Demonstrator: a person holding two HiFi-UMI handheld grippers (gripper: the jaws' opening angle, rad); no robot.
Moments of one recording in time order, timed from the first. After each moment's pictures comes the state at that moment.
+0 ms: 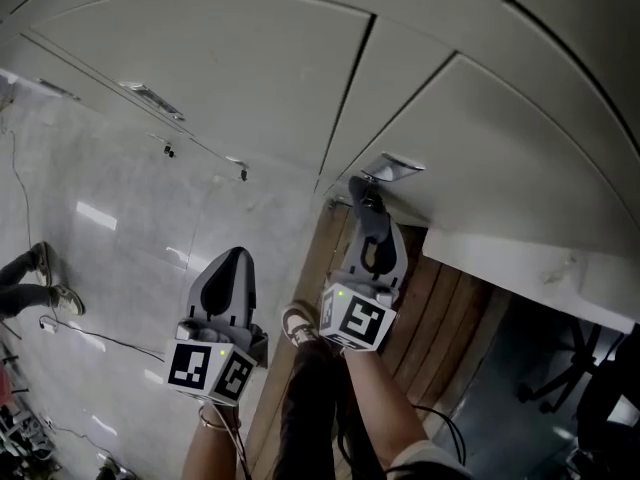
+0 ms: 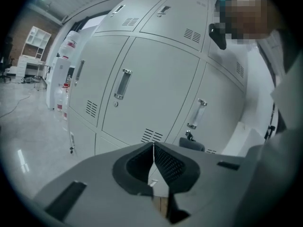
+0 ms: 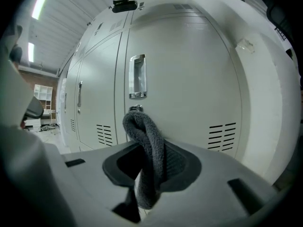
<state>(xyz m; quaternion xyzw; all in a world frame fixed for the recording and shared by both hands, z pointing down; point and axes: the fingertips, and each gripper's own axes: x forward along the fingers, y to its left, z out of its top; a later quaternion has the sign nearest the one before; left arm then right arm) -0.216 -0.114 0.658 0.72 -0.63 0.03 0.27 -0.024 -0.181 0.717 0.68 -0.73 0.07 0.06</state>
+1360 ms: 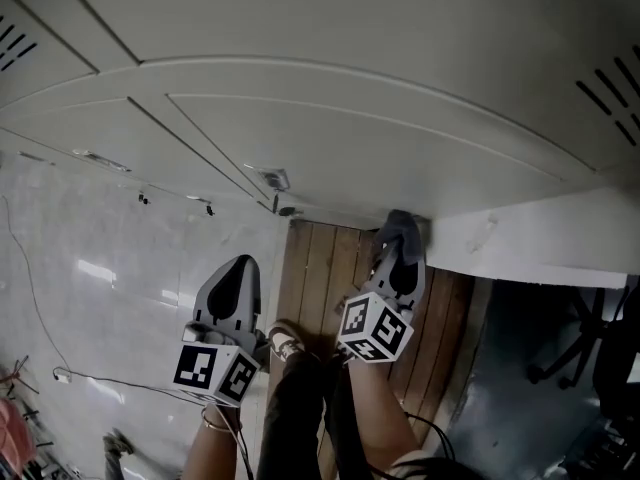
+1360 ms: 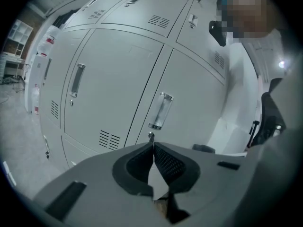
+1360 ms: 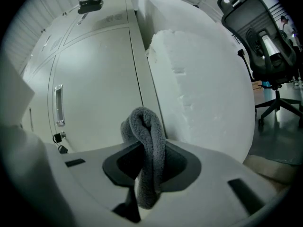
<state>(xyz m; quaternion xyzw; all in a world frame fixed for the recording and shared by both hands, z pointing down) -0.093 -0.133 0.629 0.79 -0.56 0.04 0.24 0.169 -0.139 0.702 0.82 -0.56 0.15 -0.02</state>
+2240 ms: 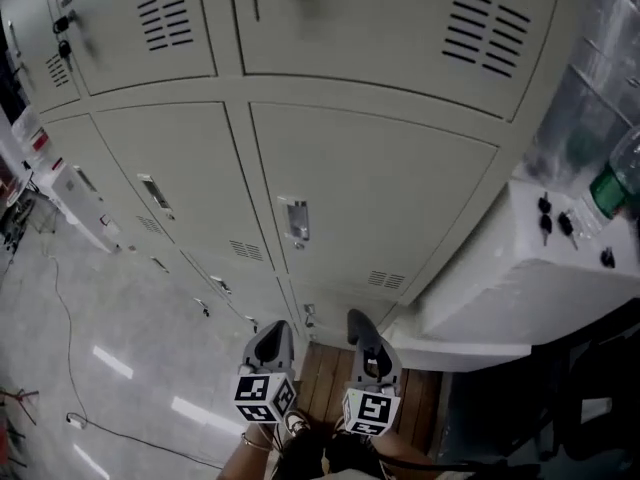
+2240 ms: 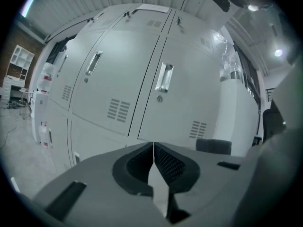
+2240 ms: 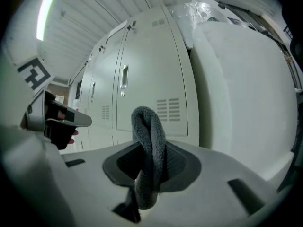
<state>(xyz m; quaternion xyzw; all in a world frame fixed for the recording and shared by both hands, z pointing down) -0.082 -0.107 0.317 0.78 -0.60 0.00 0.17 0.091 -0.088 0.337 0.64 -0.76 0.04 0.05</state>
